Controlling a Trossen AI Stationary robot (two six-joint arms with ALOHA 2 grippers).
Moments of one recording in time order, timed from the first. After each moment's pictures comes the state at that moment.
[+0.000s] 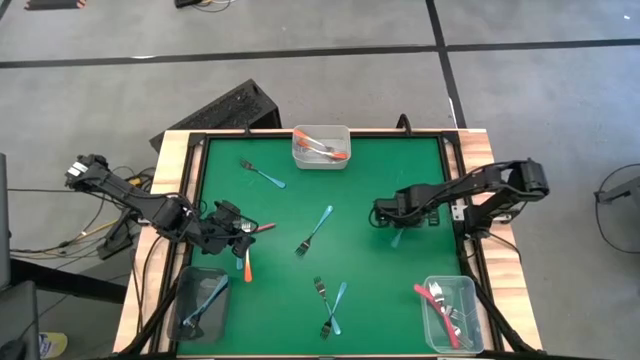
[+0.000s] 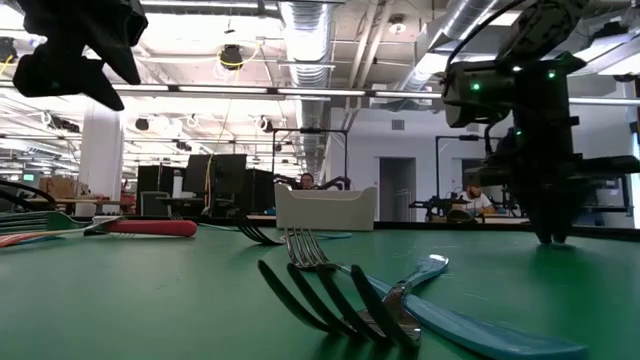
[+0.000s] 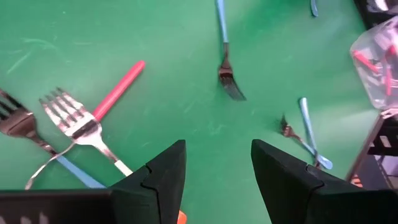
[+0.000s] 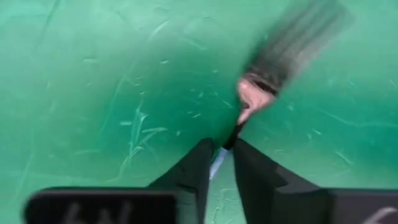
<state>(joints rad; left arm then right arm) -0.44 0.95 0.76 -0.77 -0.37 -1.39 -0.05 1.55 0.71 -0.79 0.10 1.51</state>
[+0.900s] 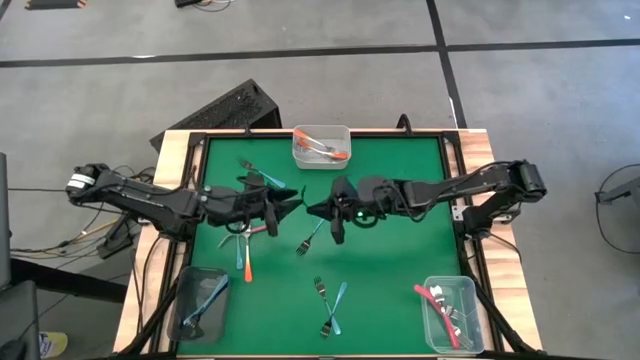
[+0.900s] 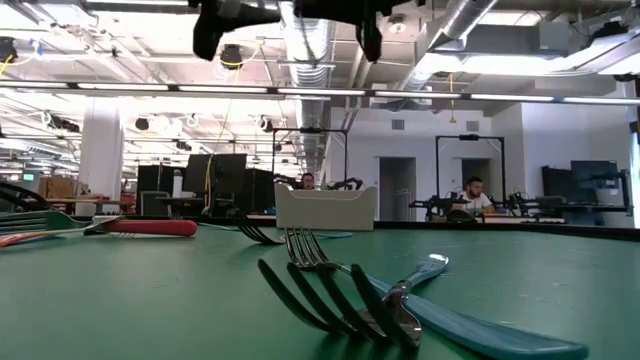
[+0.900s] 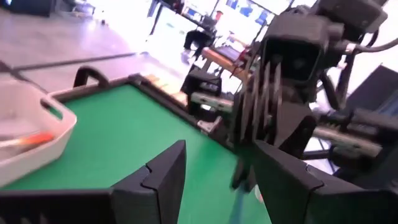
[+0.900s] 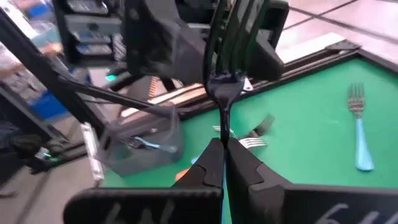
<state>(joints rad) -0.15 1.11 0.75 0.25 -0.45 -0.54 0.07 1.54 1.15 0.14 0.08 0.39</state>
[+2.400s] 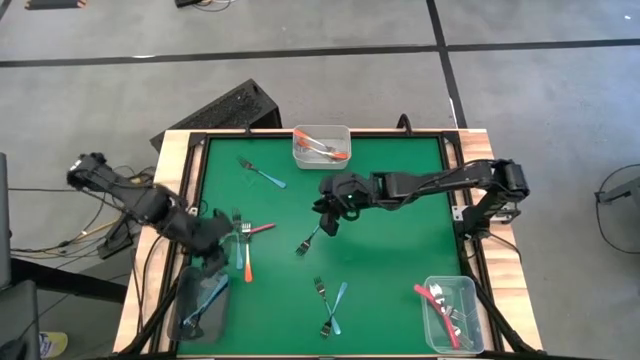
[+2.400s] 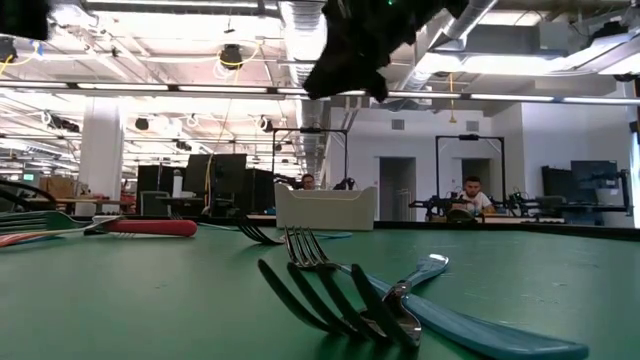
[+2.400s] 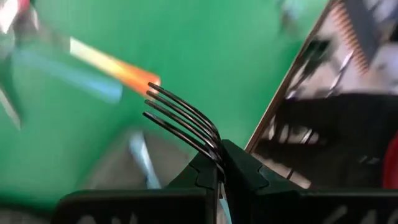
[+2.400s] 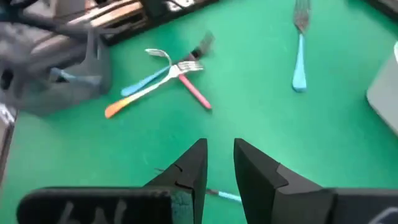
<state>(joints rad) -0.49 0.97 1.01 -1.05 0.12 -1.21 0.00 1.67 1.28 -0.24 0.08 0.36</state>
